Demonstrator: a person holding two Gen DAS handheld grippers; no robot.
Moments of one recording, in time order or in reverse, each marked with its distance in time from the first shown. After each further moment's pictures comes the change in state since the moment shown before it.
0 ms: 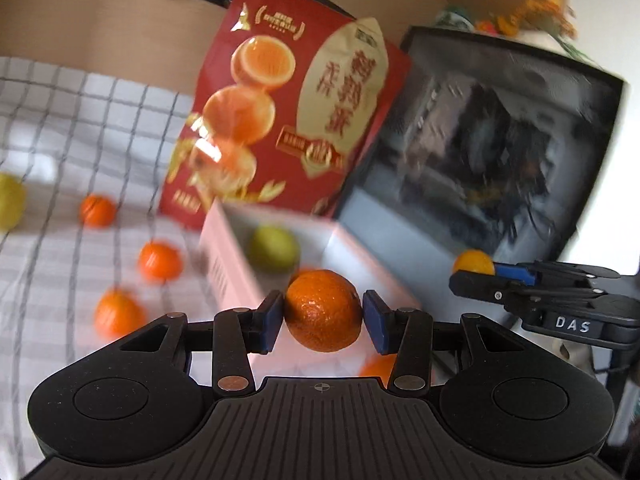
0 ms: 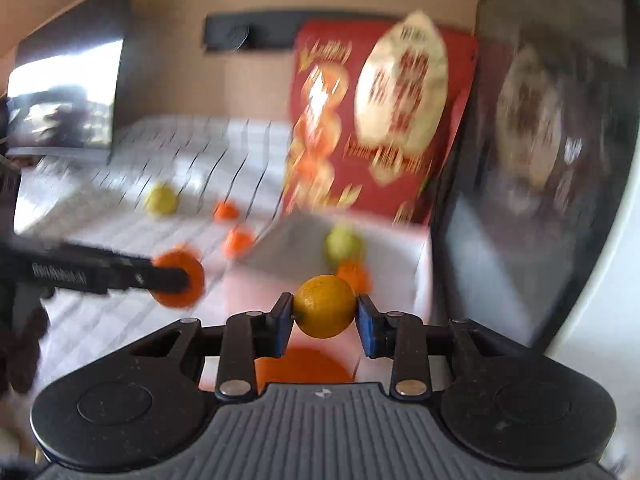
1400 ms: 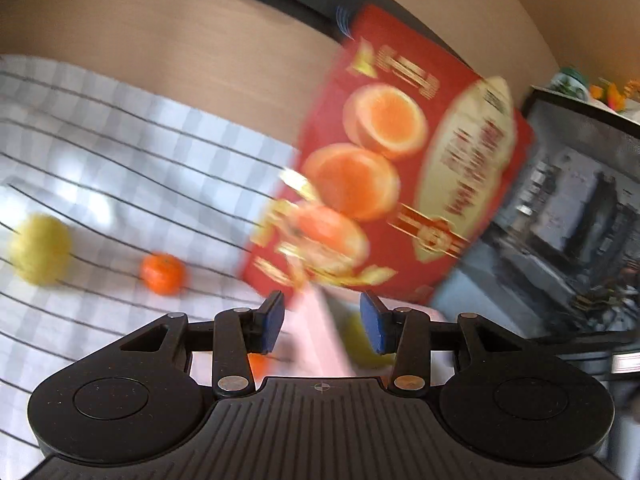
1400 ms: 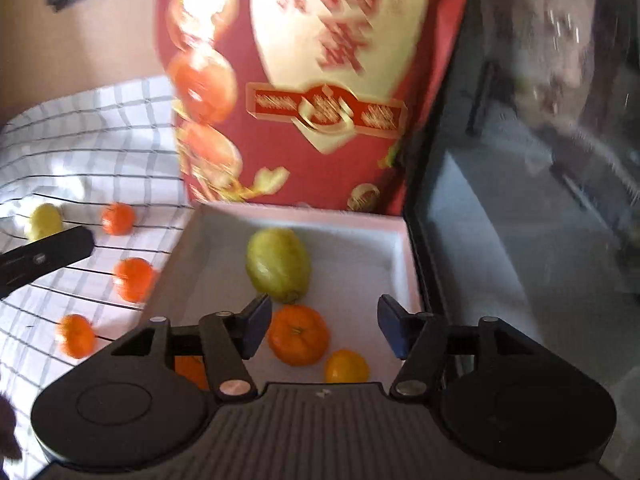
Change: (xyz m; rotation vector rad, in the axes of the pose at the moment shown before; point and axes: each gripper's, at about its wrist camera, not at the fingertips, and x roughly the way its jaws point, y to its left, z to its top) left arm 0.029 0.074 0.039 -0.108 -0.102 0.229; right arm 0.158 -0.018 0.068 0.148 0.312 -0.118
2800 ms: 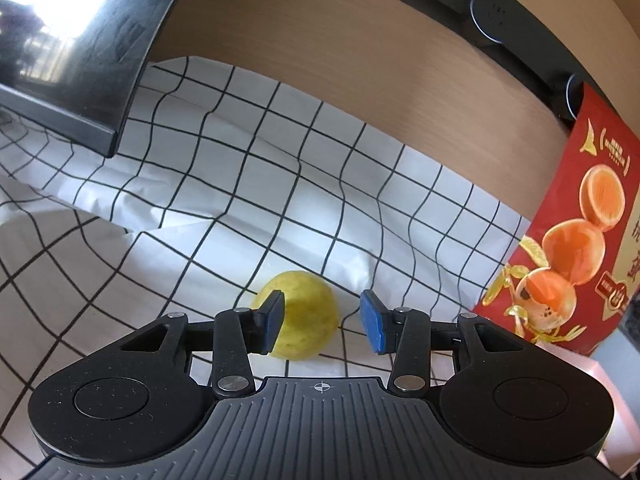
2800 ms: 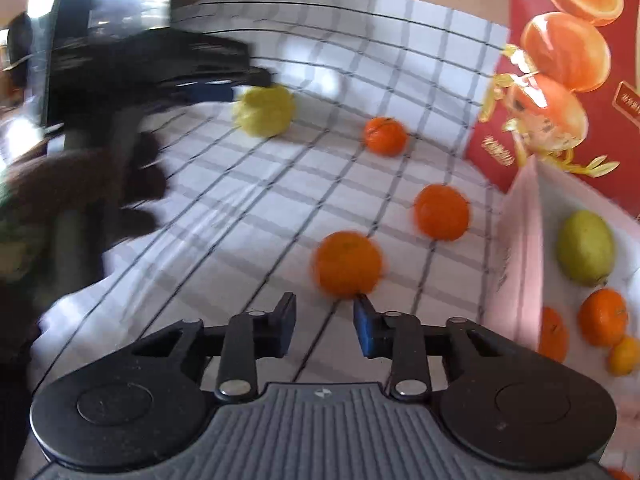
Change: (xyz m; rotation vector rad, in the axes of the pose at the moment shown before) left arm -0.014 0.147 0.017 -0.069 -0.091 0.293; right arm 0.014 0.203 -0.070 -0.322 0.068 0.309
